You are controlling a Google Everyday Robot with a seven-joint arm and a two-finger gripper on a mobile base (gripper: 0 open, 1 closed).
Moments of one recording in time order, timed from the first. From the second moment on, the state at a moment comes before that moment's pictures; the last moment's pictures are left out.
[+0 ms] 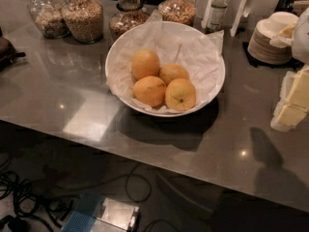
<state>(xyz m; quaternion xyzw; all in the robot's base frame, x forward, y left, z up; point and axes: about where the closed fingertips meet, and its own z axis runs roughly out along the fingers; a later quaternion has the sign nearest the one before) 0.438 -0.217 0.976 -0.60 0.78 -0.03 0.16</state>
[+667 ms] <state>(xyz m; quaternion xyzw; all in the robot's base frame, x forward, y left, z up) 0.442 -0.207 0.976 -0.61 0.77 -0.03 0.17</state>
